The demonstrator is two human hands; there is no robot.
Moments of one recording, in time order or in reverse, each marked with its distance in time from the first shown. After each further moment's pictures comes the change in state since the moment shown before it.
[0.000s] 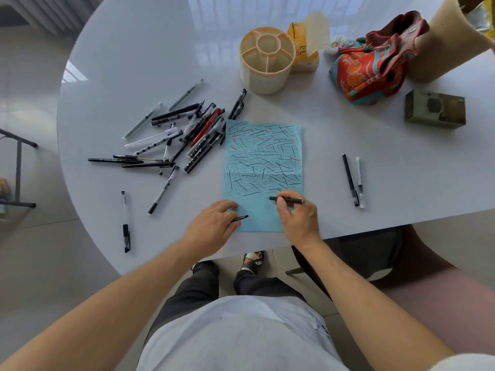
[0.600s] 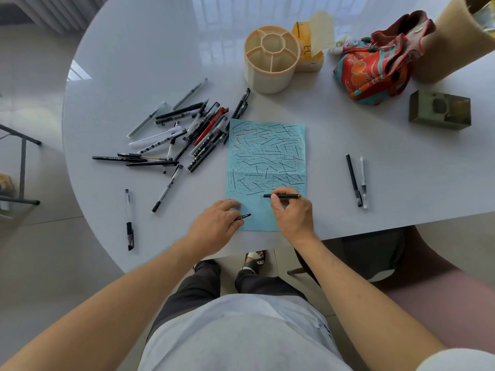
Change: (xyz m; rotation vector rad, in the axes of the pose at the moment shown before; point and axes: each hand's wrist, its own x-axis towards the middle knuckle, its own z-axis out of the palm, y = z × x) left_hand 0.000 -0.002 0.001 -0.015 -0.028 -0.023; right_hand 0.006 -0.014 0.015 -0.049 0.010 0.007
